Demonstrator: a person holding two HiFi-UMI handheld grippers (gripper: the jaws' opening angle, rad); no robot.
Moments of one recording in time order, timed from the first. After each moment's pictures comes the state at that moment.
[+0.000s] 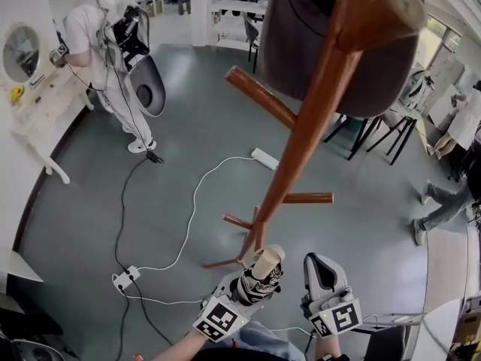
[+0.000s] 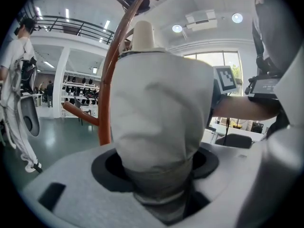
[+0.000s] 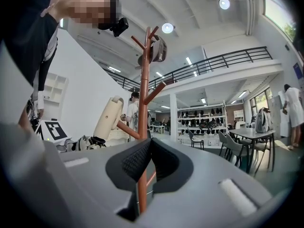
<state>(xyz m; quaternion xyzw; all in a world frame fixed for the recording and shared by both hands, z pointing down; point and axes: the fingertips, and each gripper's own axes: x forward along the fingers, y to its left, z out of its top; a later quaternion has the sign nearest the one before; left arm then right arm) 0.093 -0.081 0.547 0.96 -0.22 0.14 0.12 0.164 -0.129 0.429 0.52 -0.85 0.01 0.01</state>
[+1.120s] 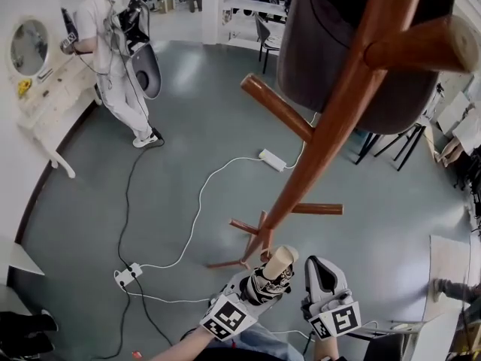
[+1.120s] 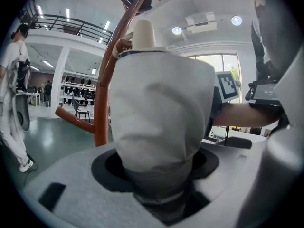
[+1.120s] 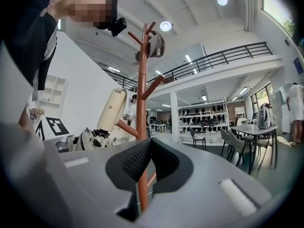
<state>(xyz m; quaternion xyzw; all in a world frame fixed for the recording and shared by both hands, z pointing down) 0.105 -0.098 0.537 0.96 -0.22 0.13 0.12 0.157 -0.145 0.441 0.51 -0.86 0.02 0.00</state>
